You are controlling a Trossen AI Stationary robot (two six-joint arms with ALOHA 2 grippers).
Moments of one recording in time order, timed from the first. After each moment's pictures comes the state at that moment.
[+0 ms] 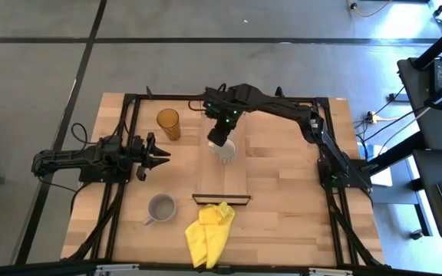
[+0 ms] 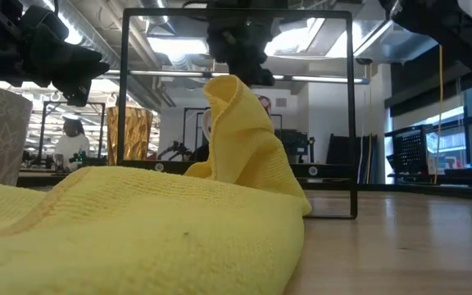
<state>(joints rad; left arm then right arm) 0.11 0.02 0.01 0.04 0.13 -0.24 -0.25 2.25 2.36 -1.37 -0.15 0.26</state>
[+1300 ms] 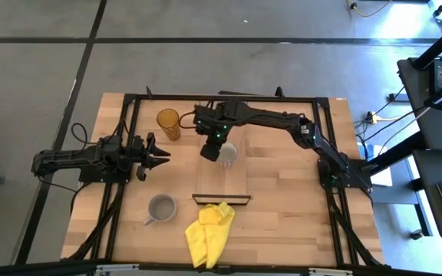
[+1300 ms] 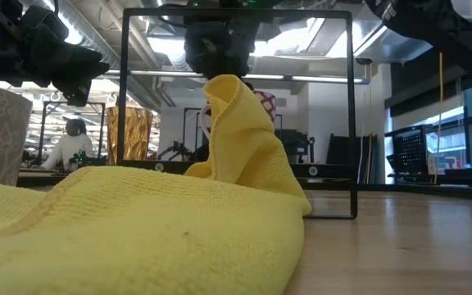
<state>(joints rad) 0.11 0.02 0.01 0.04 0.13 -0.24 -0.17 2.34 2.35 -1.27 -0.19 0.23</state>
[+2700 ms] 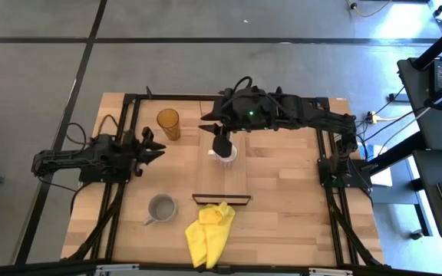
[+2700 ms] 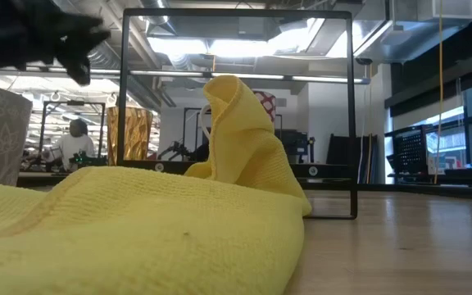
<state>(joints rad) 0.11 0.02 0.01 0.30 0.09 -0.29 0.02 1.92 2.36 -0.88 0.16 0.07</state>
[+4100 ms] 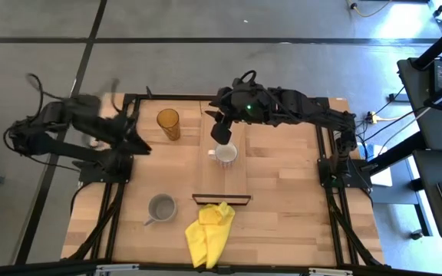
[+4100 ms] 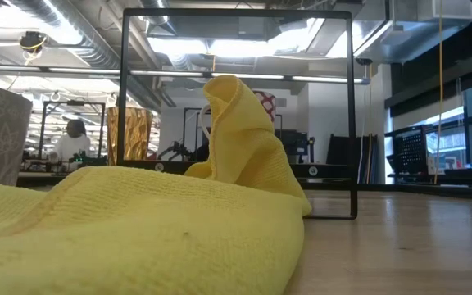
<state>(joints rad) 0.02 0.73 1.25 -0.83 0.32 -0.21 -0.03 1.92 2.36 -0.93 0.33 0.07</state>
